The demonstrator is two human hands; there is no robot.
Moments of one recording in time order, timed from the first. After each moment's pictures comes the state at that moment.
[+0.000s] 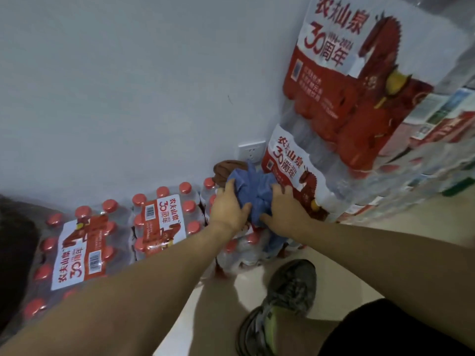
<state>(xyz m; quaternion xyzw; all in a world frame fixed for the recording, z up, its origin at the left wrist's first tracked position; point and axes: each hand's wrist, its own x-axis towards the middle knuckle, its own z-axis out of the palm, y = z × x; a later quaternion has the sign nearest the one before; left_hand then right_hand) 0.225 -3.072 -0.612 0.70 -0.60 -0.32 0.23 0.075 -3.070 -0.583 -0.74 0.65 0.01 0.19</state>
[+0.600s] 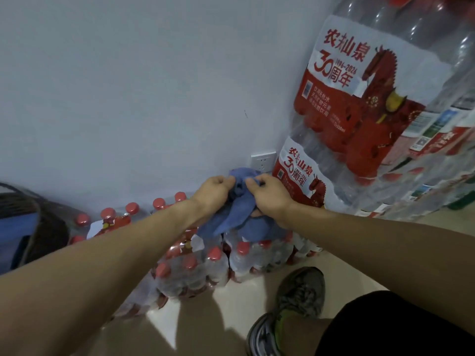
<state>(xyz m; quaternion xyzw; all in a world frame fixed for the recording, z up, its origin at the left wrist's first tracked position) 0.287 -3.063 -0.527 0.61 -0.43 -0.56 0.37 0.147 -3.069 -0.524 -0.54 0.62 -0.28 0.49</state>
